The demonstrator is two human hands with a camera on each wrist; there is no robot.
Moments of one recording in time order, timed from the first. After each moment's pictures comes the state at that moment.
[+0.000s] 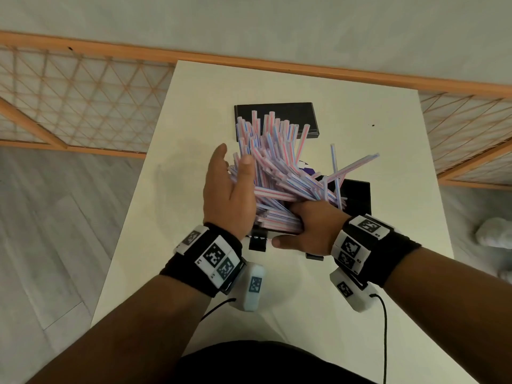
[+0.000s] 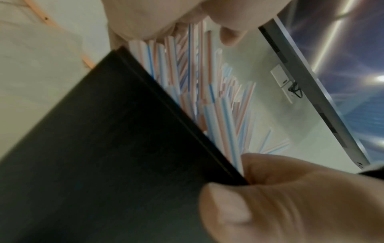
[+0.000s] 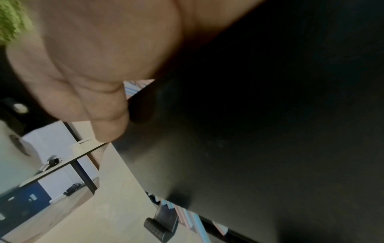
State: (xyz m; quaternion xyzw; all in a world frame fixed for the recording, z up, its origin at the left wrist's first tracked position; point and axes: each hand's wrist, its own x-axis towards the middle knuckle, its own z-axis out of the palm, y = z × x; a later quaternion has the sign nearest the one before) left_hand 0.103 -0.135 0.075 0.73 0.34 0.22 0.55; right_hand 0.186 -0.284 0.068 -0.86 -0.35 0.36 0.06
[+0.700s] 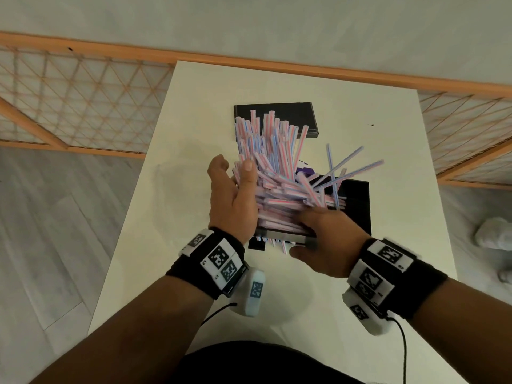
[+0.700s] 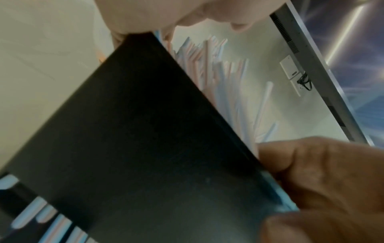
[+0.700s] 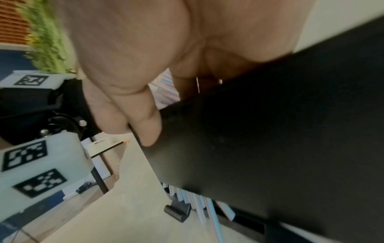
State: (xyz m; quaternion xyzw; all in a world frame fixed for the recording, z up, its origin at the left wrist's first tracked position) left_hand 0.101 -0.143 0.063 0.70 0.35 0.18 0.59; right_hand 0.167 -0.315 0.076 -0.88 -0.40 0.25 0.09
